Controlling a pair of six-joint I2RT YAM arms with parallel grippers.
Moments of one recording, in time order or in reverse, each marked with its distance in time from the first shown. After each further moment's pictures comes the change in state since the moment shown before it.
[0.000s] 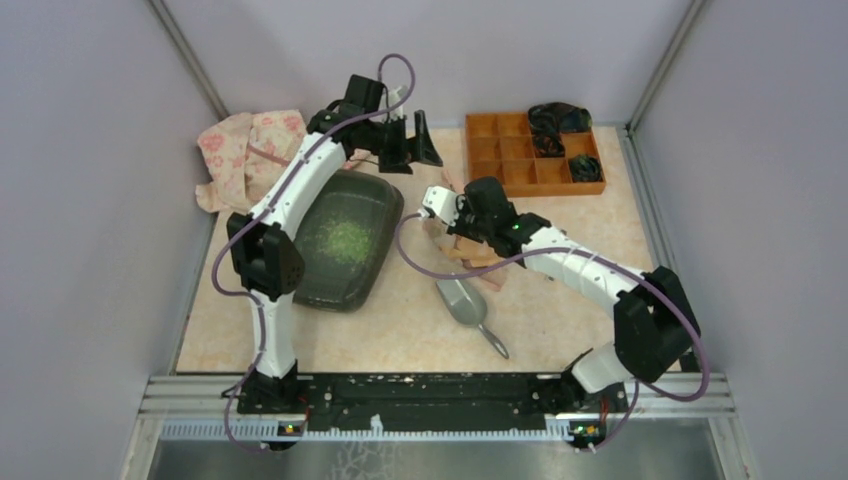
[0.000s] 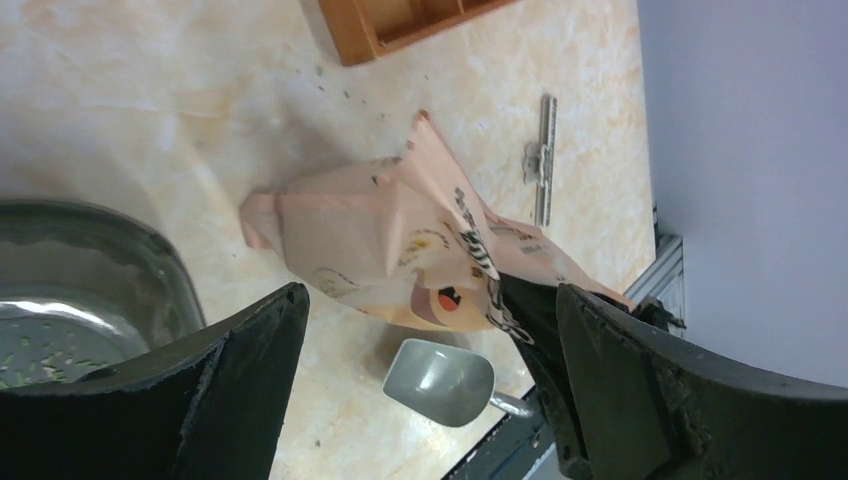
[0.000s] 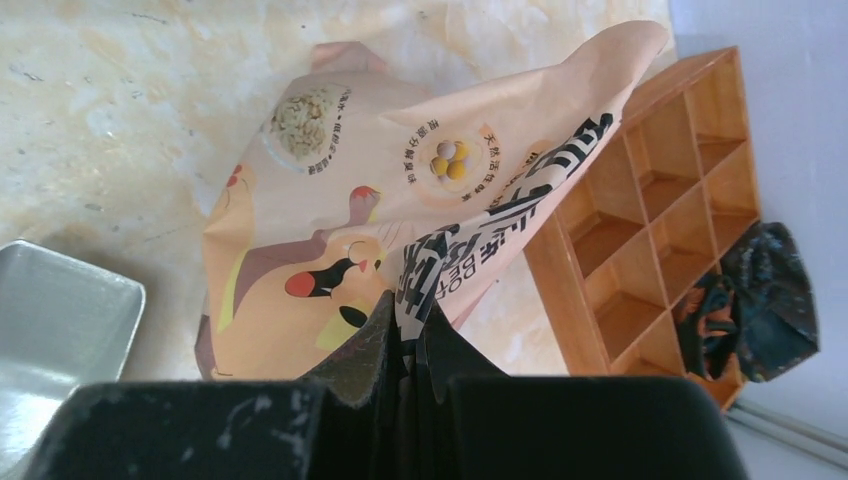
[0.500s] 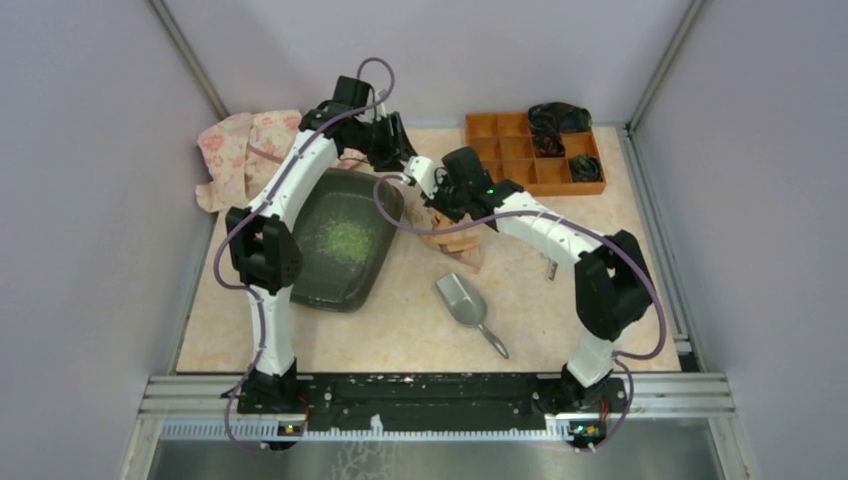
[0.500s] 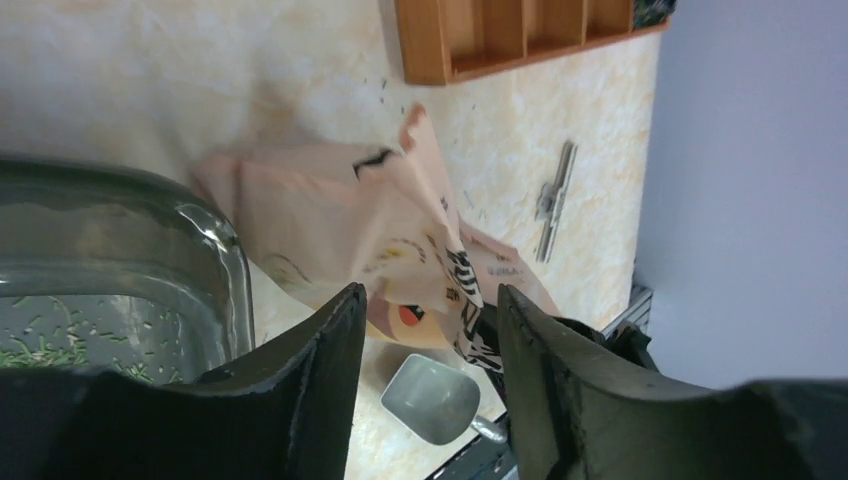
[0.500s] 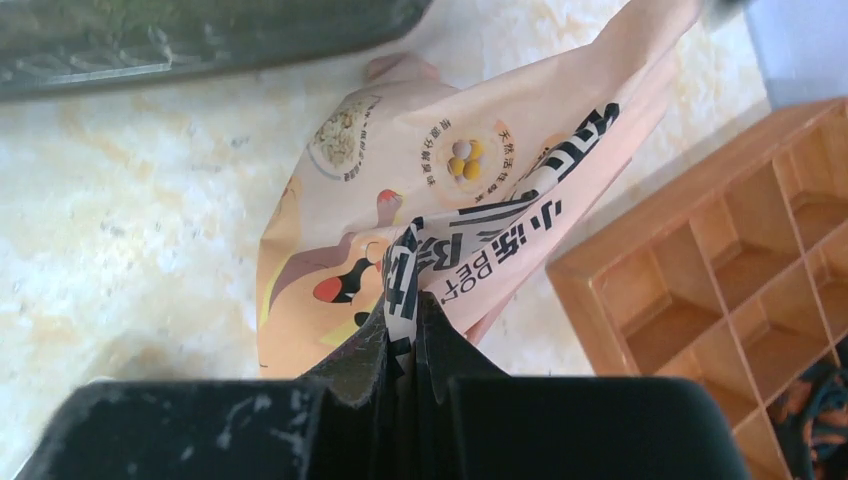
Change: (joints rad) left arm 0.038 0.035 -0.034 -0.009 -0.027 -0.106; right arm -0.011 0.284 0.323 -0.080 -0.124 0.150
